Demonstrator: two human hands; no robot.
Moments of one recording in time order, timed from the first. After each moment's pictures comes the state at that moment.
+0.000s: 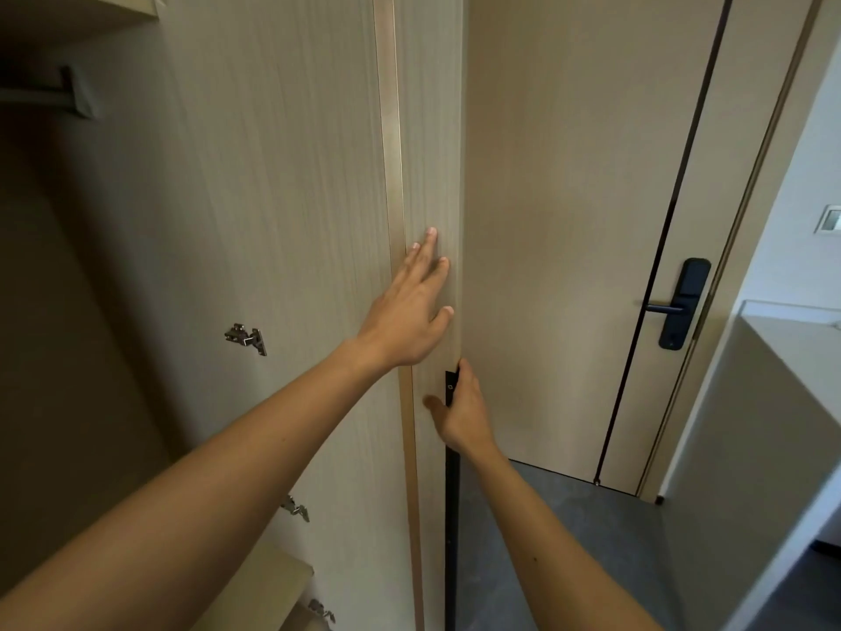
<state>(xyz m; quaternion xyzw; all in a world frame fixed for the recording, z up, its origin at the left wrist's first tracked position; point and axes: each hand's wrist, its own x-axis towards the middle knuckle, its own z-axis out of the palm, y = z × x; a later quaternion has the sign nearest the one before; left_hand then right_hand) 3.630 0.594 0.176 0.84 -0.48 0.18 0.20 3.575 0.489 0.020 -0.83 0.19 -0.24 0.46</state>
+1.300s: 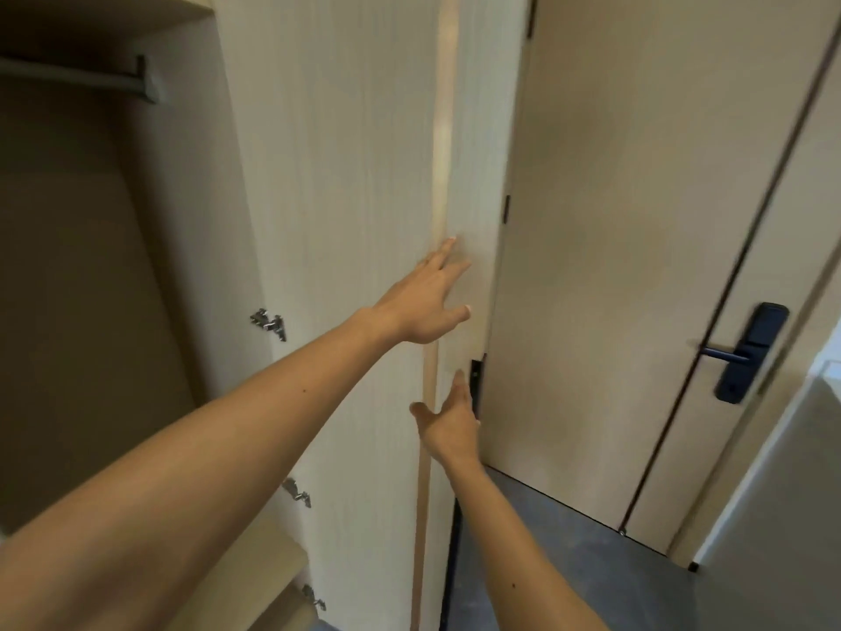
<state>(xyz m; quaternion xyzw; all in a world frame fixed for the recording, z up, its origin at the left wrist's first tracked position) 3.660 0.563 0.197 0.88 -0.43 0.11 0.17 3.601 0.485 0.022 -0.83 0.19 -0.16 0.49</state>
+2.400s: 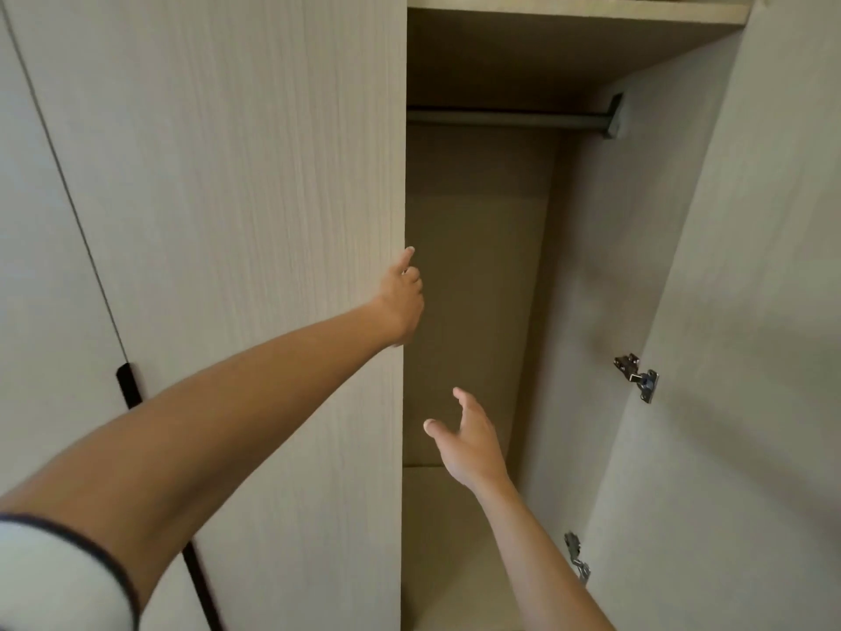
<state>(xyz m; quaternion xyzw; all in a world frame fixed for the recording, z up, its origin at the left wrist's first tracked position) 3.665 0.980 0.190 0.84 0.14 0.00 -0.53 3.655 0.819 0.042 -0.83 -0.23 0.09 0.51</state>
